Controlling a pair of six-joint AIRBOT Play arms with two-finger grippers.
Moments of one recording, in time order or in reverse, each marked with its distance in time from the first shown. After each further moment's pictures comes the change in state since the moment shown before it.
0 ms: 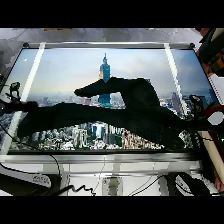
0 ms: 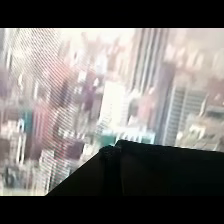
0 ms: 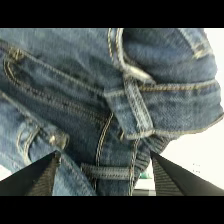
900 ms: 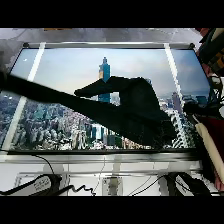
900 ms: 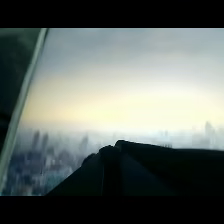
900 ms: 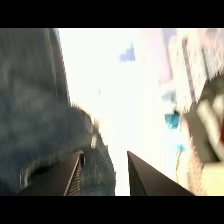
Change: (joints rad) left arm -0.001 0.420 0.164 0.179 -0.176 -0.002; right arm 0.000 -0.006 0.175 -0.109 -0.083 0.078
